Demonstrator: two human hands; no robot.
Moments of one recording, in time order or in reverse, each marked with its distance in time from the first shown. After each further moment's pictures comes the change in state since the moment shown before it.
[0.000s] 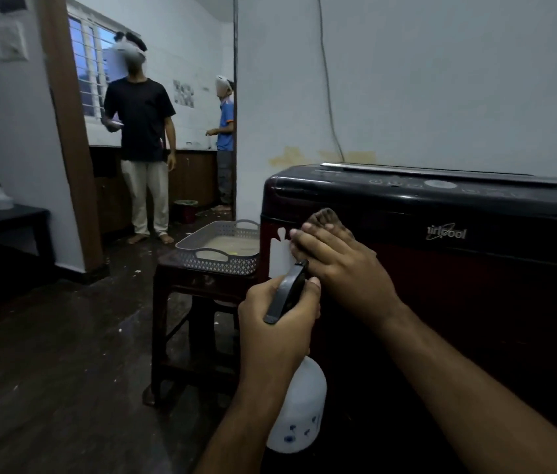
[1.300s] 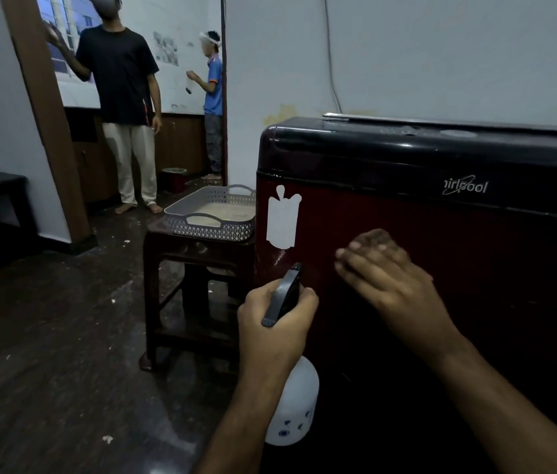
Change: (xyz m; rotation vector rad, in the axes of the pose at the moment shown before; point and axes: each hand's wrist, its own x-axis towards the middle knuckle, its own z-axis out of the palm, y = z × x) left_hand -0.020 -0.055 -0.008 0.056 -0.010 -0.163; right_hand -0.103 -0.019 -0.012 0.031 -0.106 0.088
